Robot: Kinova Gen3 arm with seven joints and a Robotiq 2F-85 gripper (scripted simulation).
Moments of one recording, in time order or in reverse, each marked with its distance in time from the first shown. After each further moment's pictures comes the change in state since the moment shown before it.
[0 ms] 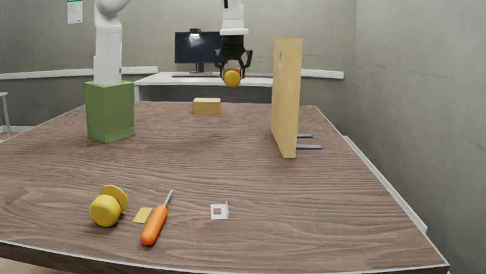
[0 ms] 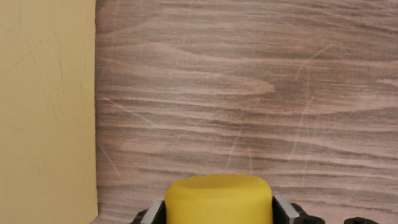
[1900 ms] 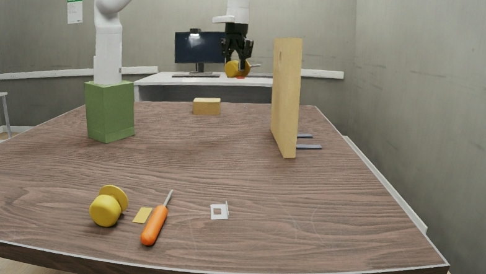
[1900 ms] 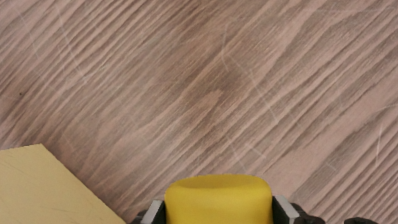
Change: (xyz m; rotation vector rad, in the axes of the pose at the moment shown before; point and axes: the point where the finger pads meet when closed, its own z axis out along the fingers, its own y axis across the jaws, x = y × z) arm 0.036 -0.005 -0.037 -0.041 0.009 0.835
